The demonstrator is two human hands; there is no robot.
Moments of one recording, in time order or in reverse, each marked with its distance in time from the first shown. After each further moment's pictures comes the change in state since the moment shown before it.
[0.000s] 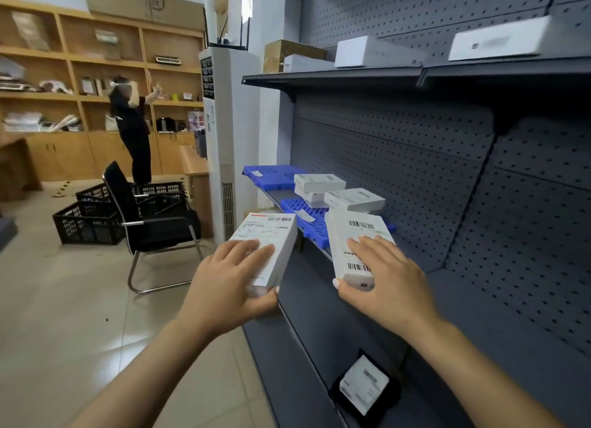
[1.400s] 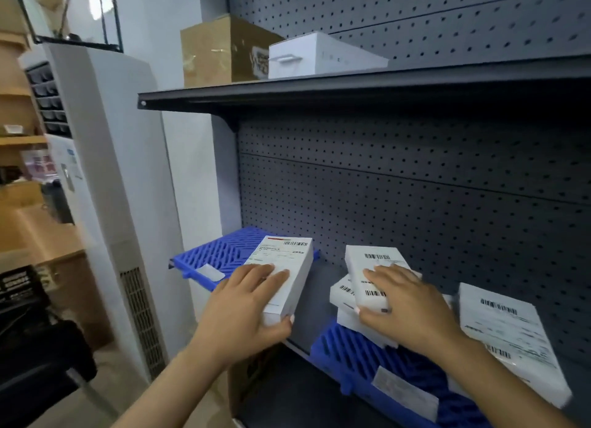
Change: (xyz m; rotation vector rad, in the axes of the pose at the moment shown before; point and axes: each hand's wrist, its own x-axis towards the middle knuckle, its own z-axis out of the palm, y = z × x) left_hand 0.394 -0.342 0.283 -0.244 -0.164 0.356; right_hand 0.452 0.025 0.217 -0.201 -0.113 0.460
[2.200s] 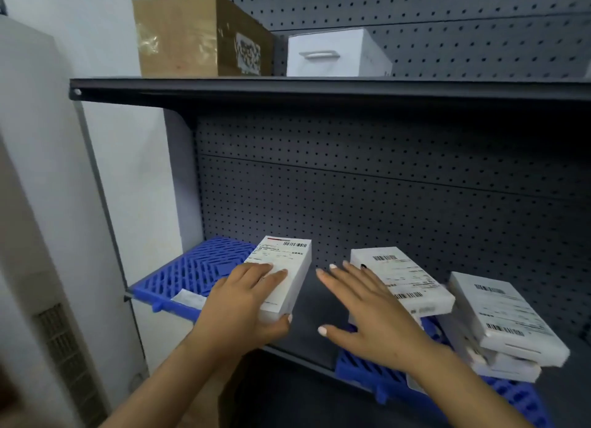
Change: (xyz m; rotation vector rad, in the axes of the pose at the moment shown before) left_hand 0.047 -0.098 0.027 -0.202 -0.066 0.196; right_hand 0.026 -0.103 0.023 -0.103 0.044 -0.112
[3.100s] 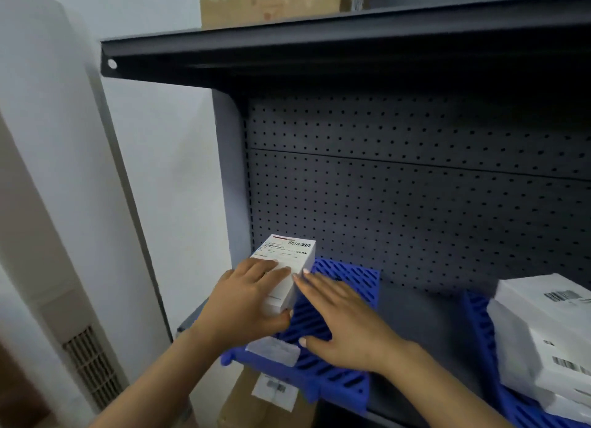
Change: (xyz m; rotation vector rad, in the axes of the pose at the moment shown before) left_hand 0.052 -0.229 0.028 0.040 -0.032 0.117; right_hand 0.211 -0.094 0.116 0.175 -0.150 -0.078
